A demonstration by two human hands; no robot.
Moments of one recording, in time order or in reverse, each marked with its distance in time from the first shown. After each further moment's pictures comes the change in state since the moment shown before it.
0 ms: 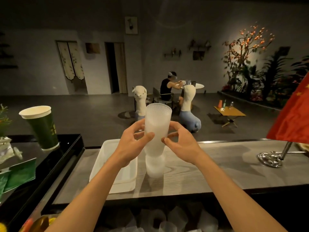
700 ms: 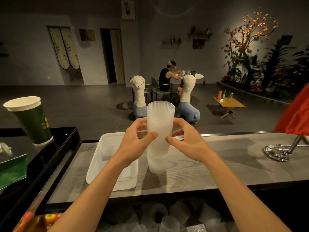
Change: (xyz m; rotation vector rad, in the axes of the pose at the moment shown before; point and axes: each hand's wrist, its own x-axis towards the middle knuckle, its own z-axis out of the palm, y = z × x) left_hand 0.013 -0.035 0.005 0.040 -0.008 -0.070; right_hand 0.006 0.021 0.004 -0.035 -0.053 0.059
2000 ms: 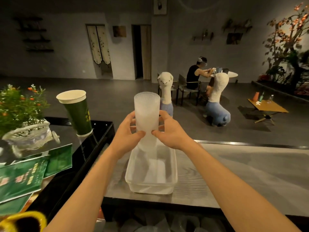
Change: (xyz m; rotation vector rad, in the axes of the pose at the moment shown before) left_hand 0.012 -0.039 -0.132 0.129 0.209 -0.021; right_hand 0.104 -0.060 0.141 0.033 -0.218 -0.082
